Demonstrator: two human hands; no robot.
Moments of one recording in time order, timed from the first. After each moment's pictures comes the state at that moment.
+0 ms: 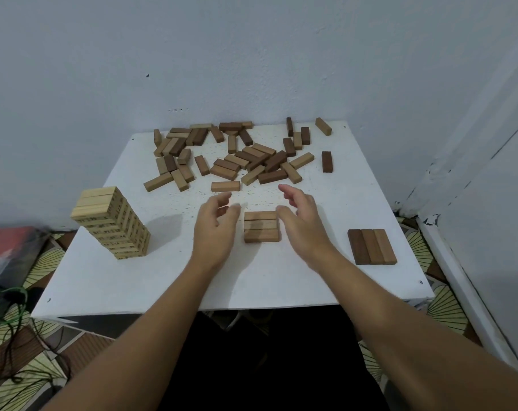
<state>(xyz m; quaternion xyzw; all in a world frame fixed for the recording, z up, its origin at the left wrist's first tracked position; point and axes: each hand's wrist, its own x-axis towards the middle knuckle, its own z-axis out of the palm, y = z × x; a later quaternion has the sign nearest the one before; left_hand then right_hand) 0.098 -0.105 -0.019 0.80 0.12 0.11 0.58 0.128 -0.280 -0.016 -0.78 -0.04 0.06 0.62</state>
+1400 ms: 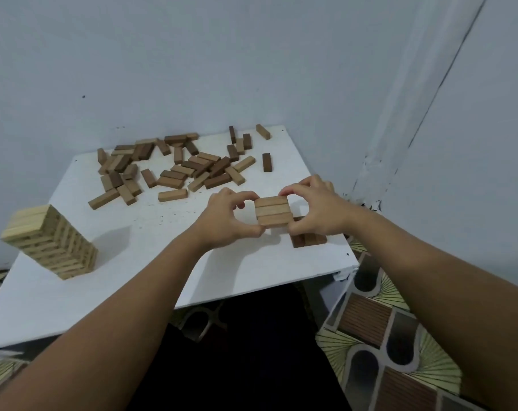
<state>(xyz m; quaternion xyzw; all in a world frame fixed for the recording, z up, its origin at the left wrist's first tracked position) 0.130 -0.186 0.013 0.93 -0.14 -0.06 0.35 0.126 -0.436 0.034 -0.94 -0.14 0.12 0.28</state>
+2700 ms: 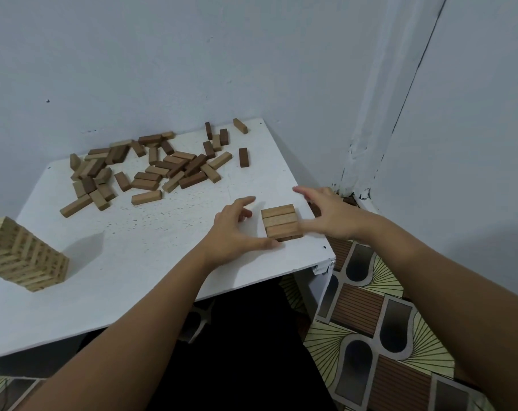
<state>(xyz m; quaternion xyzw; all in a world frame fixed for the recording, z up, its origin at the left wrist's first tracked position) 0.102 -0.248 -0.012 0.89 -0.07 -0.14 0.43 0.109 -0.506 0.000 -0.91 -0.08 0.18 0.37</state>
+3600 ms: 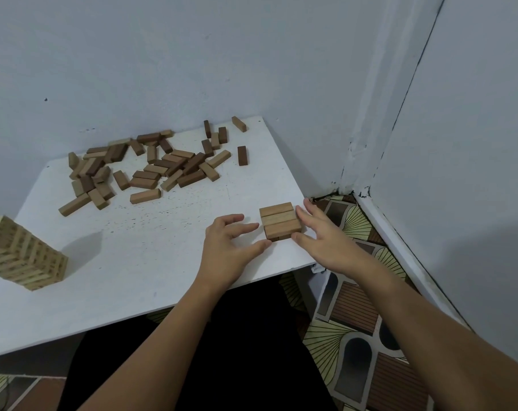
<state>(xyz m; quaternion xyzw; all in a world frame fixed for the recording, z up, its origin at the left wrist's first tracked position) 0.062 -0.257 -0.025 0.90 -0.01 0.01 0.44 0.064 -0.484 -0.032 -0.88 -0.05 0.13 0.45</state>
